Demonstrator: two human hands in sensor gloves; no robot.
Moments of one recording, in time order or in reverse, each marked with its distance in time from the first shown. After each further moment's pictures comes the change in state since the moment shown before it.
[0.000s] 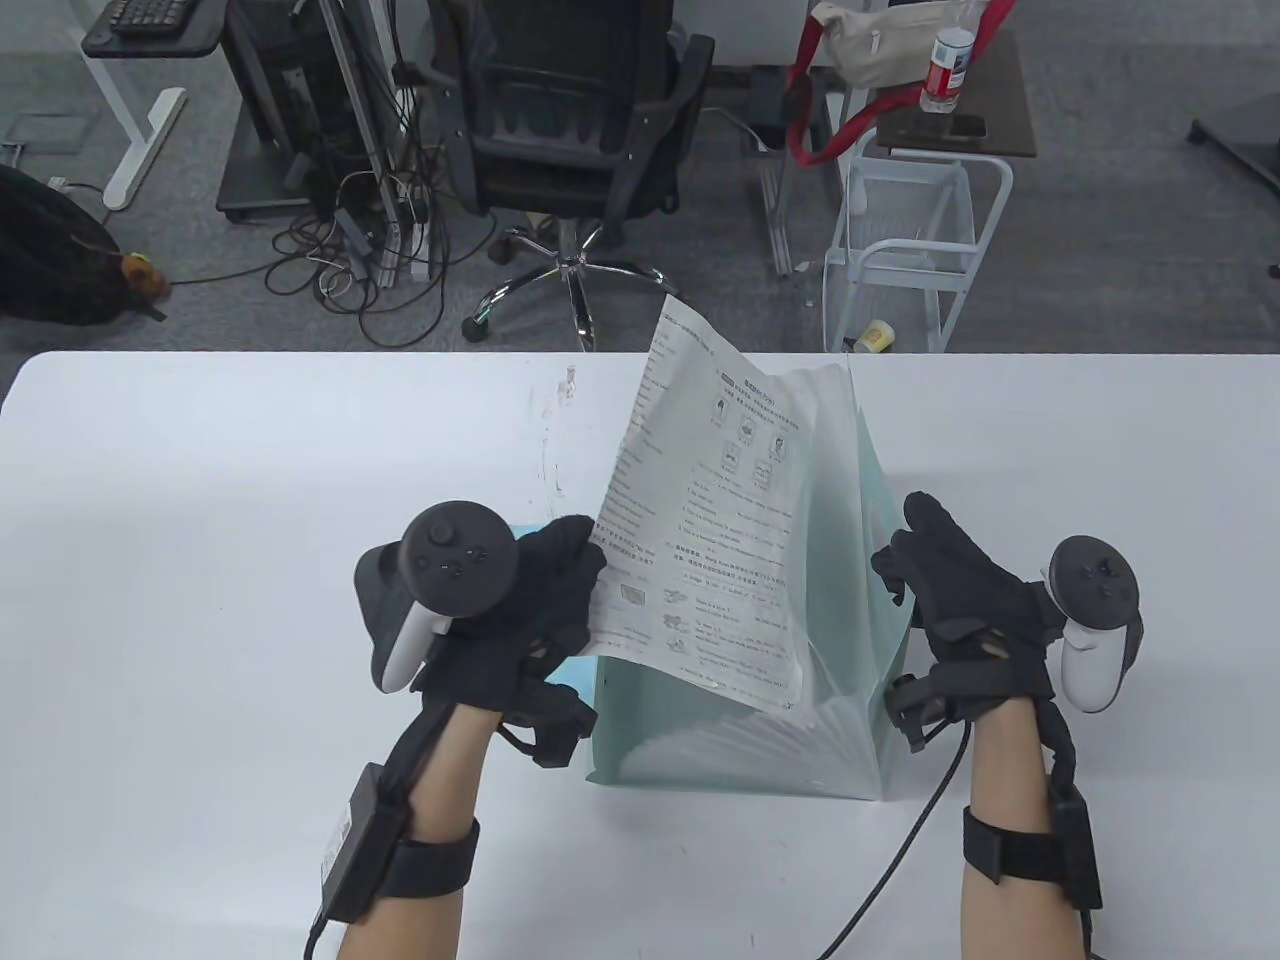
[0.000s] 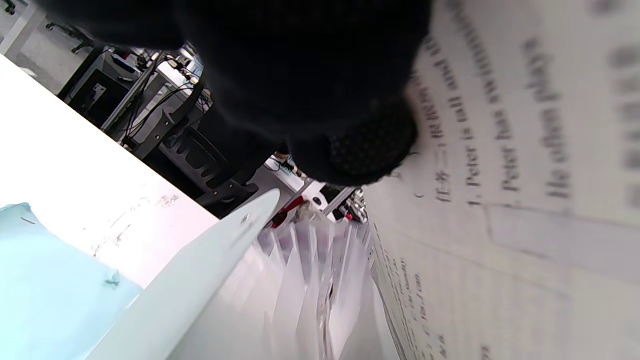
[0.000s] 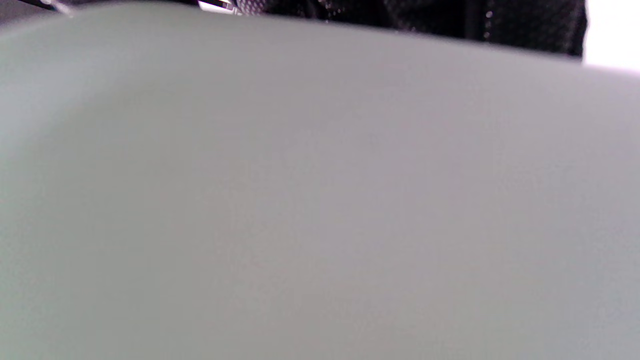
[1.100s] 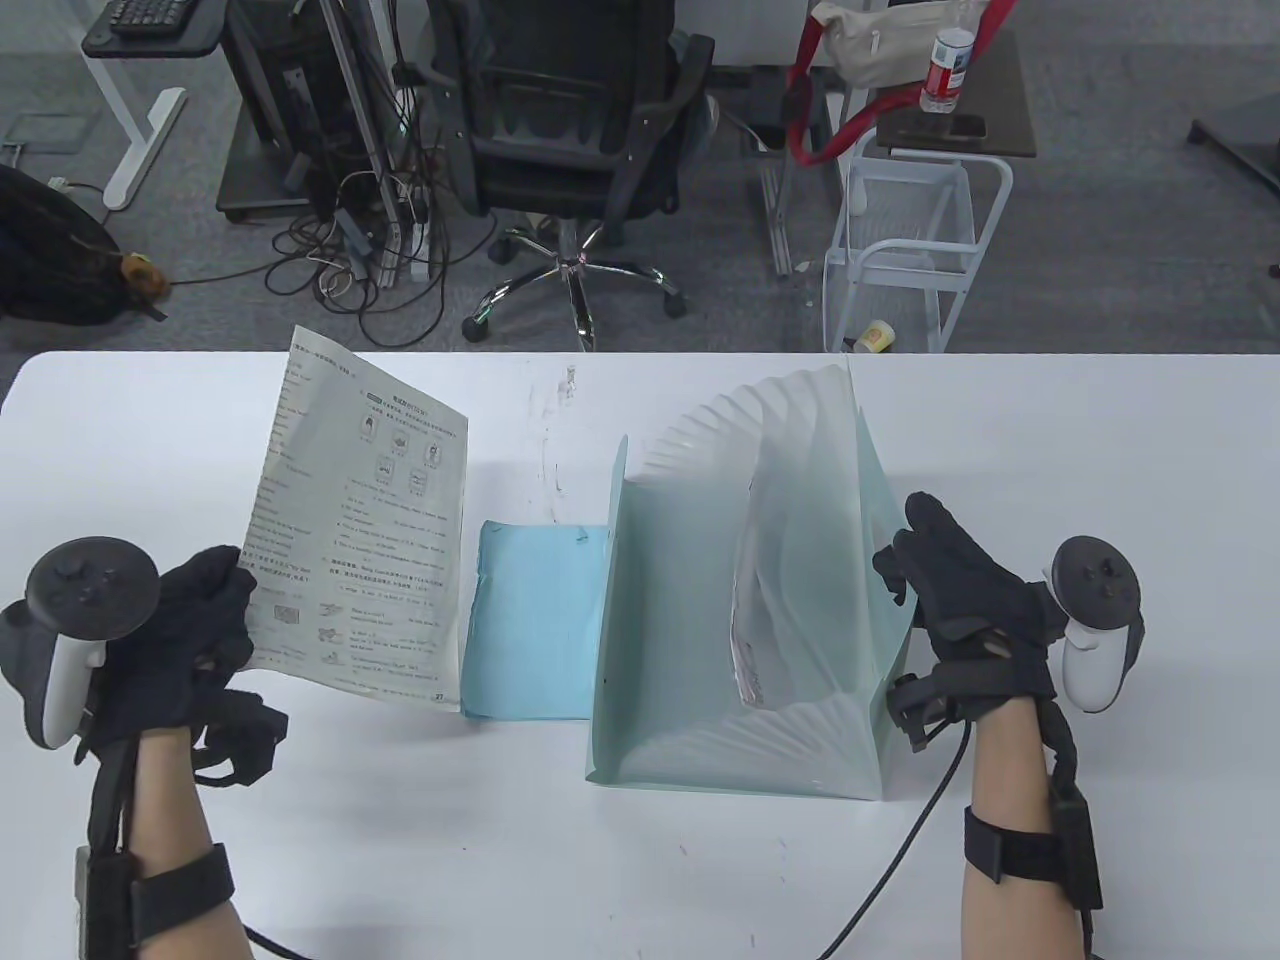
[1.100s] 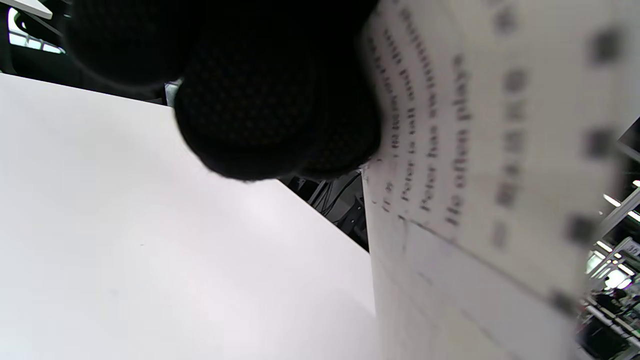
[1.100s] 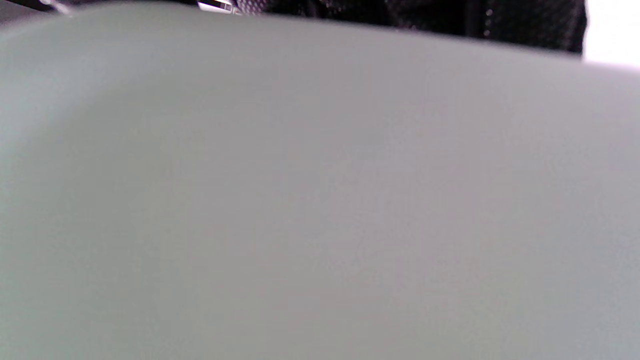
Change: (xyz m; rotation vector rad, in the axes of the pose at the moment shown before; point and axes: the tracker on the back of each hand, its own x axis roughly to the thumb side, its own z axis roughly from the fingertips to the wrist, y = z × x) left_hand -0.176 0.132 0.047 0.172 0.478 -0.227; right_hand 0.000 -0.001 0.000 0.006 0.001 -0.007
